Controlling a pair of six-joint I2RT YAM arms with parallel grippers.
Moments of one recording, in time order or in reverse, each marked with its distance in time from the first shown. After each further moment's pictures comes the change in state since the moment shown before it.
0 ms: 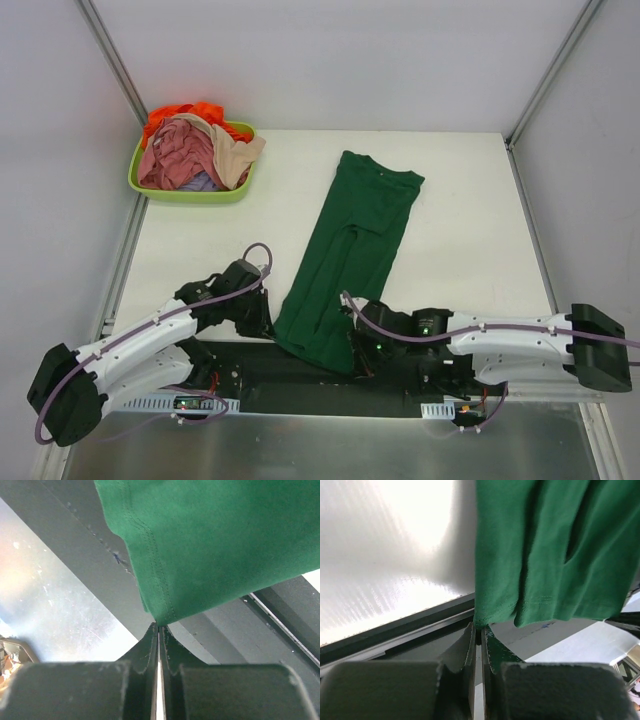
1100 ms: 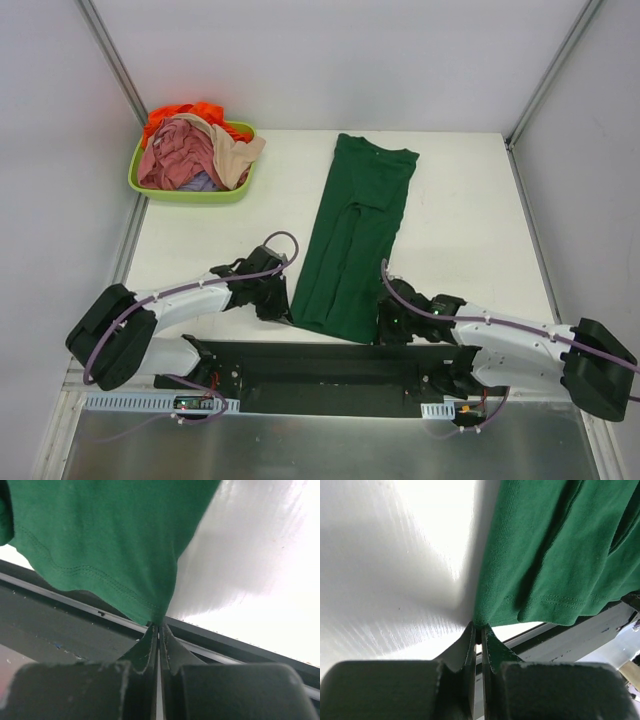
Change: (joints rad) left arm 0.026 0.436 0.059 0.316 0.022 0.013; right arm -0.336 0.002 -0.083 -0.074 0.133 0.123
